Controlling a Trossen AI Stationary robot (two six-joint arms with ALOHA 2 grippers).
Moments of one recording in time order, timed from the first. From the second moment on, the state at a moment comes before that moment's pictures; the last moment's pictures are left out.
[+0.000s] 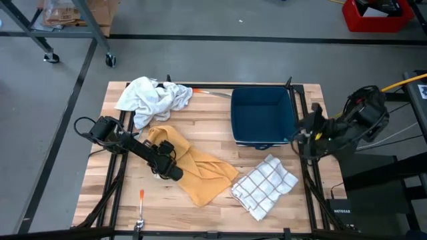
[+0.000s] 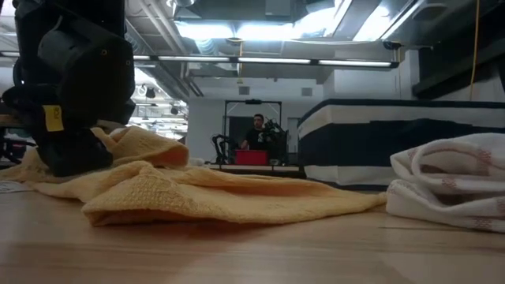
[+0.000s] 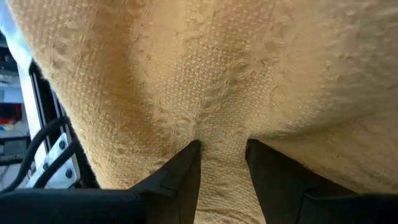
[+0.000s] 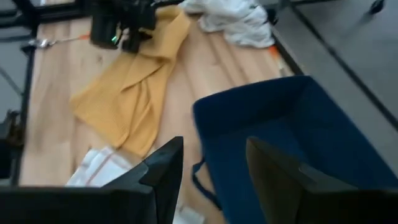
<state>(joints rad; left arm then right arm) -0.42 1.85 0.94 -1.15 -0.41 -1.45 0.80 1.04 1.55 -1.57 0.76 0.88</state>
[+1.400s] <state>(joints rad) -0.39 1.86 1.35 -1.23 -0.36 -1.04 0.80 0.87 0.44 -0.07 0.81 0.84</state>
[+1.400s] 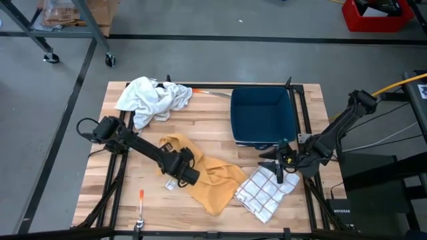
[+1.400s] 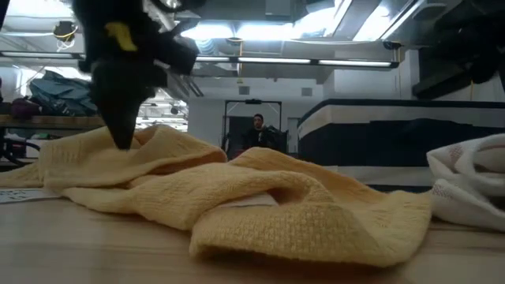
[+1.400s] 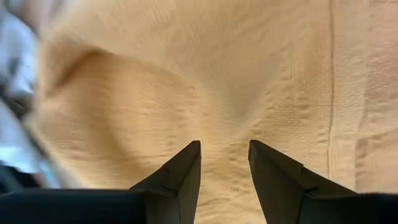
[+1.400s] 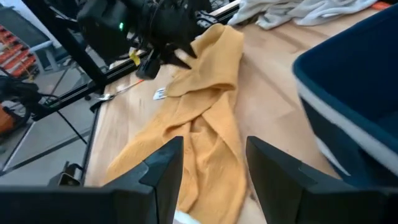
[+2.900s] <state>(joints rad) -0.35 0.76 0.61 -0.62 -0.34 -1.12 0.55 1.22 0.44 0.41 0.53 0.80</state>
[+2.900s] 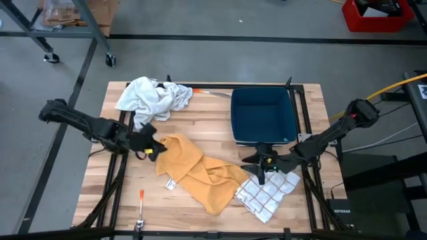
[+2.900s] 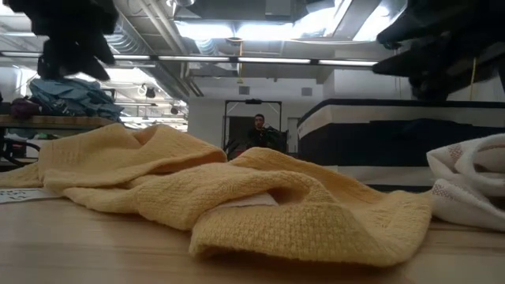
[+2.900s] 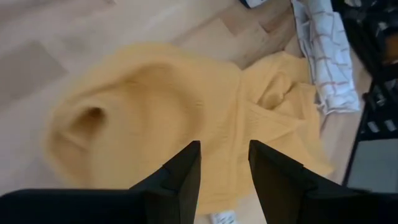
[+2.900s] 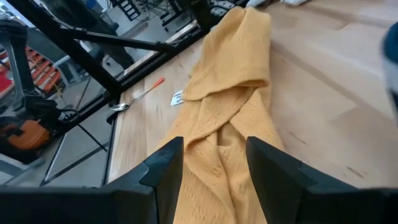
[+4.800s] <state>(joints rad) -0.54 1.40 0.59 -0.07 -0.21 -0.60 0.45 1.43 0.60 0.42 0.40 0.59</state>
